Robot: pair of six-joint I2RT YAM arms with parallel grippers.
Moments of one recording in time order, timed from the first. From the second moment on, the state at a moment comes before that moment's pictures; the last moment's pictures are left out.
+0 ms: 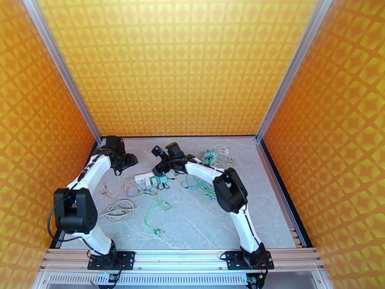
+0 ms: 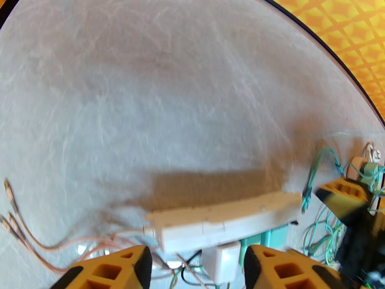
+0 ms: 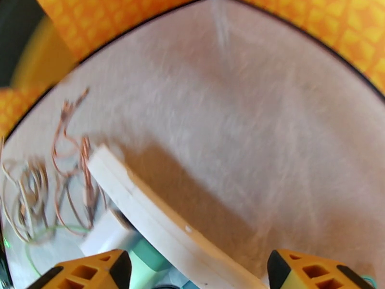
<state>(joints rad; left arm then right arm) -0.02 1.67 1.37 -0.76 0.21 -0.42 0.66 2.29 1.82 -0.32 -0.39 -0.17</state>
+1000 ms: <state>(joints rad) -0.02 1.55 1.27 -0.78 0.24 -0.47 0.63 2.41 1.94 -0.56 -0.53 -0.03</state>
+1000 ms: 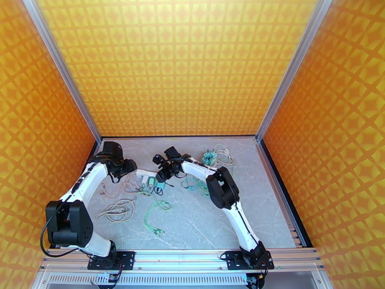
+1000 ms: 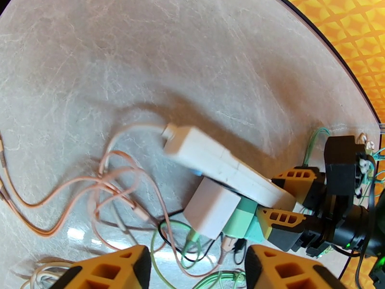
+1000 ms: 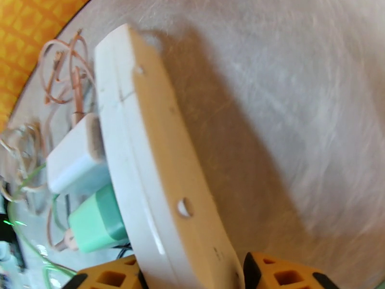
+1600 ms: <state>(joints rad) -0.02 1.50 1.19 -0.75 0.28 -0.50 0.53 2.32 1.55 -0.07 -0.86 0.62</state>
